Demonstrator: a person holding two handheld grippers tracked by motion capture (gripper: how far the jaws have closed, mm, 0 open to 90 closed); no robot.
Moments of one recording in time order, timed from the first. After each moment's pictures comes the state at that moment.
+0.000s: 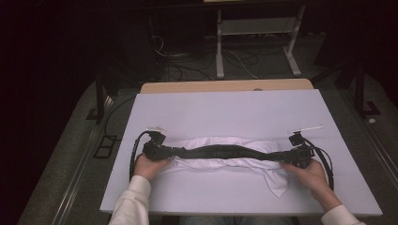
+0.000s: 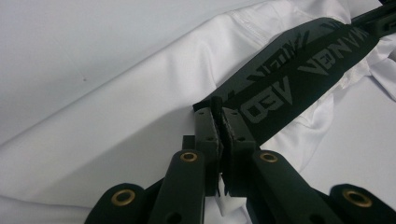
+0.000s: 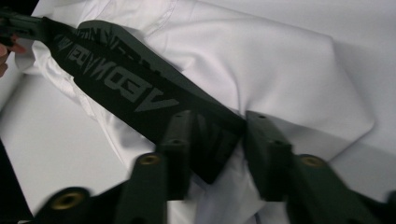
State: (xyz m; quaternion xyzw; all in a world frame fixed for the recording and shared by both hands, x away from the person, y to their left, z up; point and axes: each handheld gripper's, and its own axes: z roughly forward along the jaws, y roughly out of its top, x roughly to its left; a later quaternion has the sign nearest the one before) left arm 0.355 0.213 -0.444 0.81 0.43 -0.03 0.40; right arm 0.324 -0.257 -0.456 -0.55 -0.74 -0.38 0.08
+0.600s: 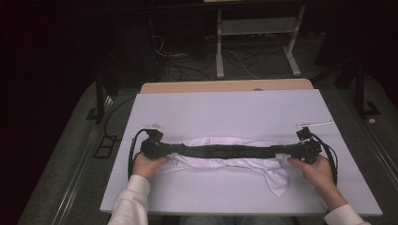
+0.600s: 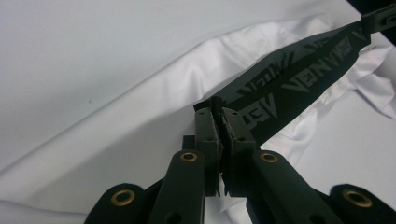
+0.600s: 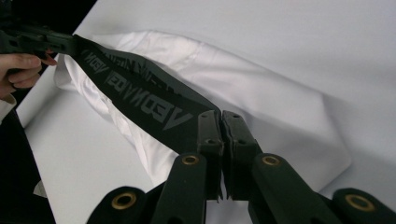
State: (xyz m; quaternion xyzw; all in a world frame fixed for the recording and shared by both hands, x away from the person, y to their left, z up) left arm 0.353 0.216 -0.429 0.80 0.42 -0.02 0.43; right arm 0.324 -0.270 -0.434 -0.51 -0.73 -0.44 0.06
